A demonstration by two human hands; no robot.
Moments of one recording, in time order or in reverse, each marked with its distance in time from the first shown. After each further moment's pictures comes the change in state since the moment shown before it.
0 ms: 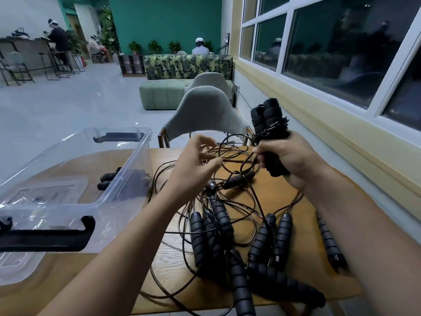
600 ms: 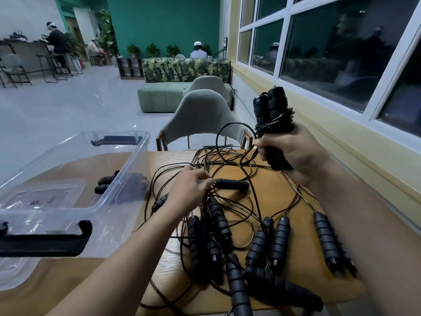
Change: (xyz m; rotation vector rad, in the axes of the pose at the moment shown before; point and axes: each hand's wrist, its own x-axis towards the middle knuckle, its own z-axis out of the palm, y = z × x) left_hand -0.001 -0.051 0.014 0.451 -0.066 -0.259; right_hand -0.002 -0.021 -0.005 0.016 -0.054 -0.115
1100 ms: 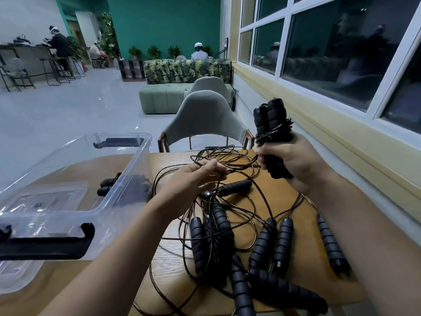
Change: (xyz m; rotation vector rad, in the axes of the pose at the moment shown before) left_hand -0.015 0.020 -0.030 -0.959 -0.318 -0.047; right_hand -0.005 0.016 -0.001 0.018 0.017 0.033
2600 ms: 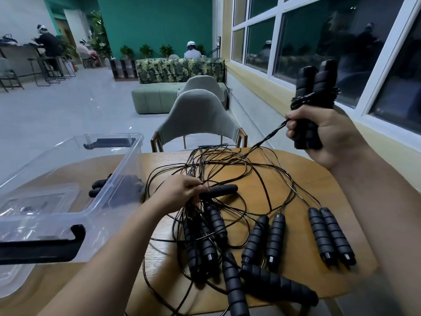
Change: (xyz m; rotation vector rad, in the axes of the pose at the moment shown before) left_hand 0.019 -0.033 -0.037 0.949 0.011 0.039; right_hand 0.007 -0.042 -0.051 0.242 0.139 -0.083
